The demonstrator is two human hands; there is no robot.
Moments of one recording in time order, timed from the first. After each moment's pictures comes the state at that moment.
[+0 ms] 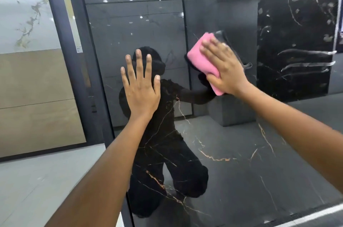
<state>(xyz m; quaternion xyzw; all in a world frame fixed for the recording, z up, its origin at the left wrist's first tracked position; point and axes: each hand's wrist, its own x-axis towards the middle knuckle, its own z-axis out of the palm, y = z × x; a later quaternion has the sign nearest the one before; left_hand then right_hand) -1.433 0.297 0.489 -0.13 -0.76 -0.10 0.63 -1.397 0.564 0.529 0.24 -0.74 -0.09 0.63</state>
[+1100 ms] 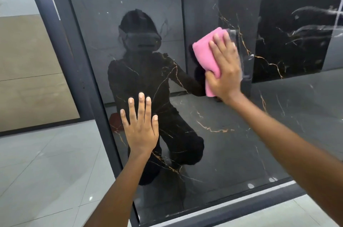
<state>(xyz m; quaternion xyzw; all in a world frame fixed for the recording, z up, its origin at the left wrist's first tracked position) -1.429 0.277 0.288 -0.14 -0.79 -0.11 0.59 -1.407 0.532 0.416 0.16 -0.73 0.10 0.65</state>
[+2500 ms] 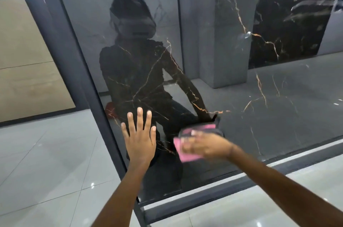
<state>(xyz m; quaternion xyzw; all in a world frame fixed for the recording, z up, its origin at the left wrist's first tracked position) -1.412 0.268 0.209 -0.14 -0.83 -0.10 0.52 -1.388 0.535 0.187 0.44 -0.77 -0.27 0.38</state>
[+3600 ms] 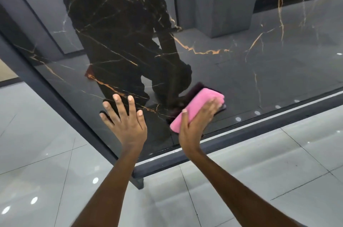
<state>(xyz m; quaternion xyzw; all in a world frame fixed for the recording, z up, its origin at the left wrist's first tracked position) -1.425 0.294 0.078 -0.10 -0.80 -0.14 0.58 -1.375 0.440 0.070 -0.21 -0.72 0.49 0.44</state>
